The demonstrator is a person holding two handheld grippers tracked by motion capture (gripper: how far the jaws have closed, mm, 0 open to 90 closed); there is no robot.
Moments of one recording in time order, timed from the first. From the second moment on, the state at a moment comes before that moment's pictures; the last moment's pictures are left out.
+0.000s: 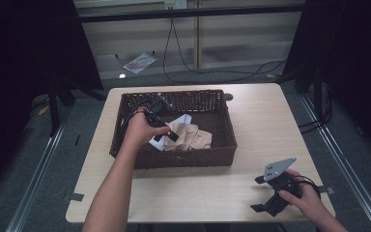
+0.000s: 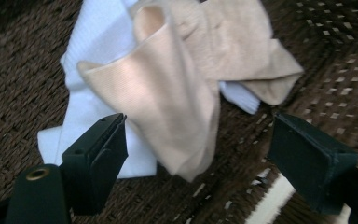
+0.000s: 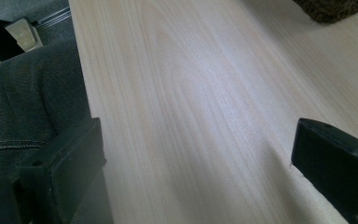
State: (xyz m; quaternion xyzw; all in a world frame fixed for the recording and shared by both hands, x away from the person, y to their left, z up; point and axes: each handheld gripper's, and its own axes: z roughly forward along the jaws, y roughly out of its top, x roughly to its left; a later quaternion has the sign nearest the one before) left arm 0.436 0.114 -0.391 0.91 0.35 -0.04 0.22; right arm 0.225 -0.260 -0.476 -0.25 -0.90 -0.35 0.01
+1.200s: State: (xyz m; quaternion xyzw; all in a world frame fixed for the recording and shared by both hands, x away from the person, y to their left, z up) left arm 0.450 0.117 -0.421 0.90 0.39 -0.04 0.21; right arm 0.225 -0.259 -0.477 -0.25 -0.90 -0.35 0.01
